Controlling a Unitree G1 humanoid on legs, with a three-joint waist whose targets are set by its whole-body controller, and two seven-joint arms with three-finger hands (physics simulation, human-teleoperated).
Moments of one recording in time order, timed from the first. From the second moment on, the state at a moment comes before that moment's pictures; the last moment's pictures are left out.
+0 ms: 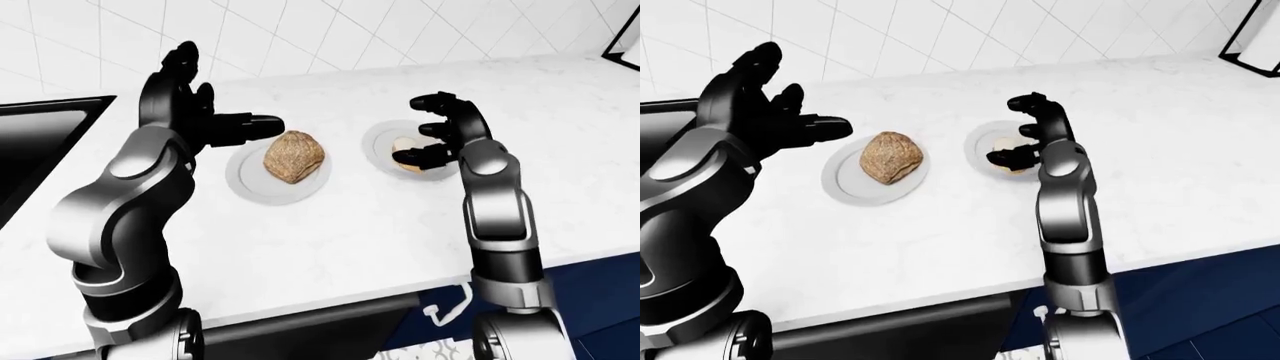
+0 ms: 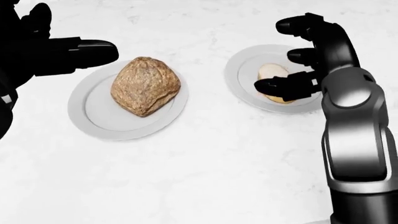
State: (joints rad) left arm -0.81 0.32 0.23 -0.40 -0.48 1.16 0.32; right arm -0.75 -0.25 -0.07 0.02 -0.44 0.81 0.22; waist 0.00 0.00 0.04
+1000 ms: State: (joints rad) left arm -0.81 0.32 0.23 -0.42 -0.50 1.17 0.34; right arm -0.71 -0.22 -0.07 0.06 -0.56 0.71 0.23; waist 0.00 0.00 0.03
